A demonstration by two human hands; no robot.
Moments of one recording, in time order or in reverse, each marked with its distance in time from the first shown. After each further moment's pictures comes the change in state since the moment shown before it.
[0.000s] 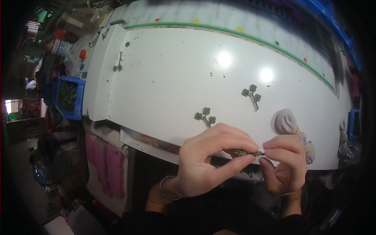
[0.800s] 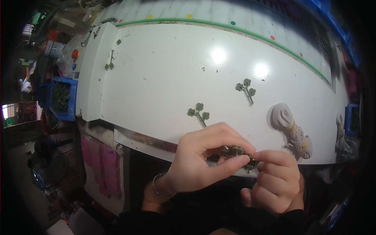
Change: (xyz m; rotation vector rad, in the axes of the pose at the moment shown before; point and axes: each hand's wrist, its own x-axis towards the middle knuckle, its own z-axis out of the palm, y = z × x) left_hand 0.001 0.005 -0.007 -0.085 -0.131 -0.237; right_hand 0.013 -0.016 -0.003 -0.093 -0.260 -0.354
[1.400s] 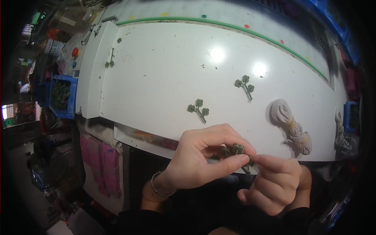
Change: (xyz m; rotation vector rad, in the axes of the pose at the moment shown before) left_hand -0.004 0.007 0.002 -0.150 -0.053 -0.140; right_hand -0.002 0.001 0.001 -0.165 0.023 -0.265
